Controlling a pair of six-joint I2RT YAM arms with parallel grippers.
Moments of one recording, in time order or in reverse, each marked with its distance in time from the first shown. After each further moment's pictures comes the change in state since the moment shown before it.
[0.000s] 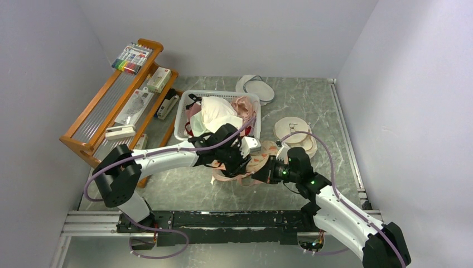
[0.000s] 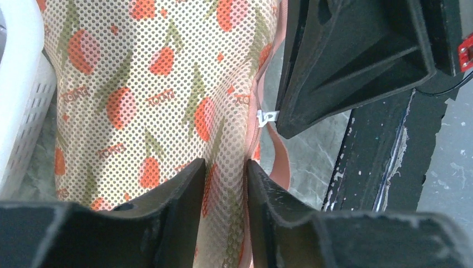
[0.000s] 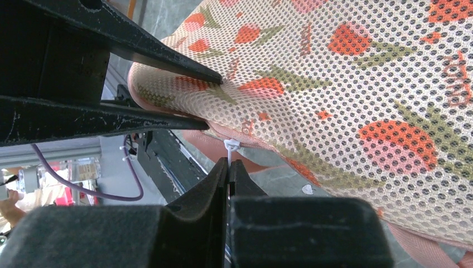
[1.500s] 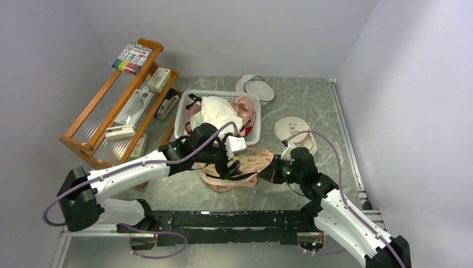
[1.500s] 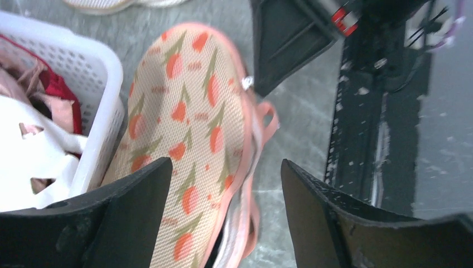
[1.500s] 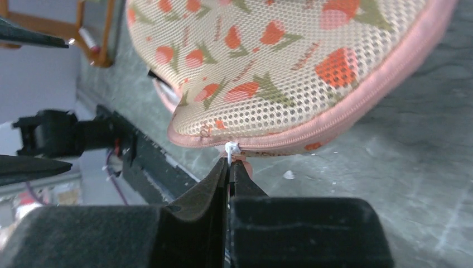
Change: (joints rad) left arm -0.001 -0.286 -0.081 -0.014 -0.028 0.124; right arm 0.006 -0.107 0.080 -0.247 0.185 -0.014
